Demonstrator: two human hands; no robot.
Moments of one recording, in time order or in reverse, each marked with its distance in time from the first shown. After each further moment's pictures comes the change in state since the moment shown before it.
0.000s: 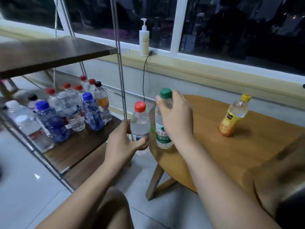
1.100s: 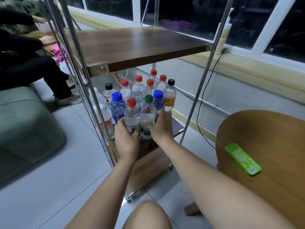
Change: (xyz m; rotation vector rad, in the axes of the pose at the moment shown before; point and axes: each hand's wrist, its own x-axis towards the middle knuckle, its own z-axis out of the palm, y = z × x) left_hand 0.052 -0.210 -0.105 0.096 0.596 -0.439; right_hand -0.043 -0.064 0.325 0.209 -0.605 0.161
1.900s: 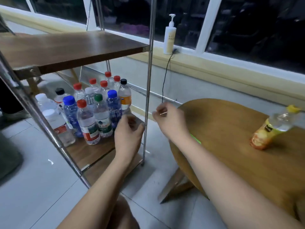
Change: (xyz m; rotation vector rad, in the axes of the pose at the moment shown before) left_hand -0.099 0.119 0.036 -0.115 -0.334 0.156; right_hand -0.072 0.014 -0.202 -0.125 0.229 -0.012
